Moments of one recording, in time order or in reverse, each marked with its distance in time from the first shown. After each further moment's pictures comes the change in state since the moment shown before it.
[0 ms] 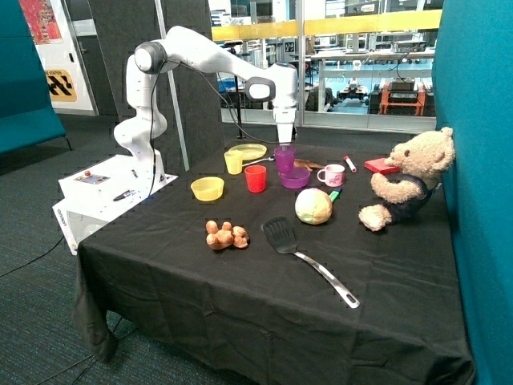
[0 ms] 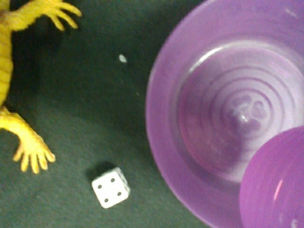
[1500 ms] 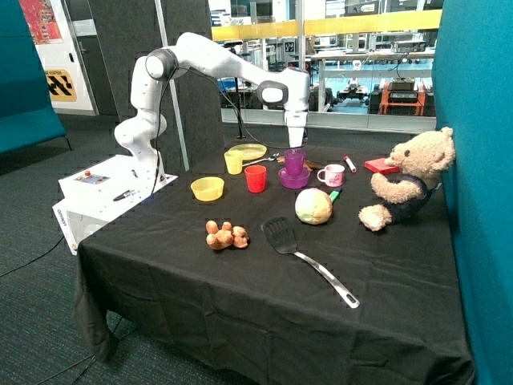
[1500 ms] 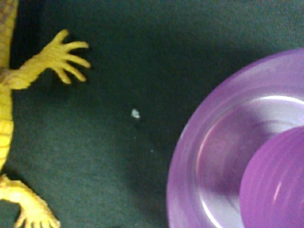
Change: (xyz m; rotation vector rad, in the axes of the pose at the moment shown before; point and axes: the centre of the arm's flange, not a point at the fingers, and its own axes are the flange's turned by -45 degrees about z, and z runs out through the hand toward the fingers) arm 0.036 -0.005 0.018 0.002 -0.020 0.021
